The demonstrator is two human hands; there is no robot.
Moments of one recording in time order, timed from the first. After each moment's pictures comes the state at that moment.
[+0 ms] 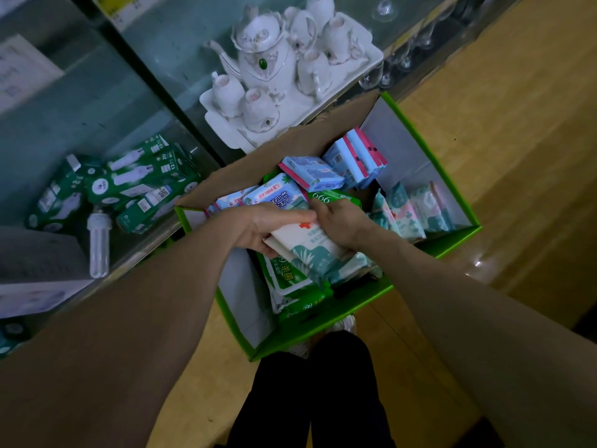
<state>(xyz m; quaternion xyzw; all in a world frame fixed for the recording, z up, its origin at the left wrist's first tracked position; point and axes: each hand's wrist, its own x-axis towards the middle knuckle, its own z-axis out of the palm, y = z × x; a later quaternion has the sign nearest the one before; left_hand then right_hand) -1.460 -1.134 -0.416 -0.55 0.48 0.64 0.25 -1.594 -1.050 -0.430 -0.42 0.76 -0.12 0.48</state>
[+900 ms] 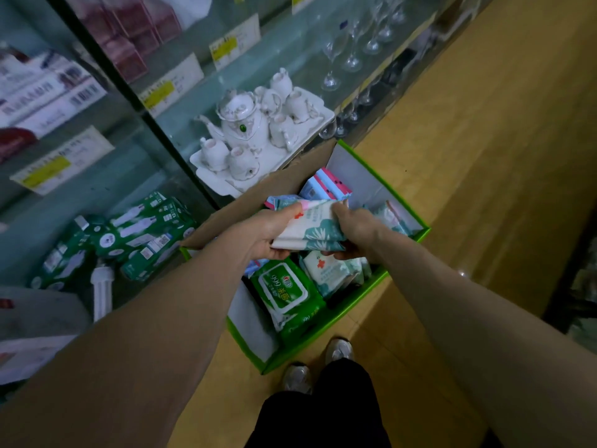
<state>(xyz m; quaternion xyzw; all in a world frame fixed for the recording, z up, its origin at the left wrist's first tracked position) -1.482 -1.115 -0.348 -0.57 0.46 0.68 0.08 -1.599 -1.015 -0.343 -0.08 0.75 -0.36 0.54</state>
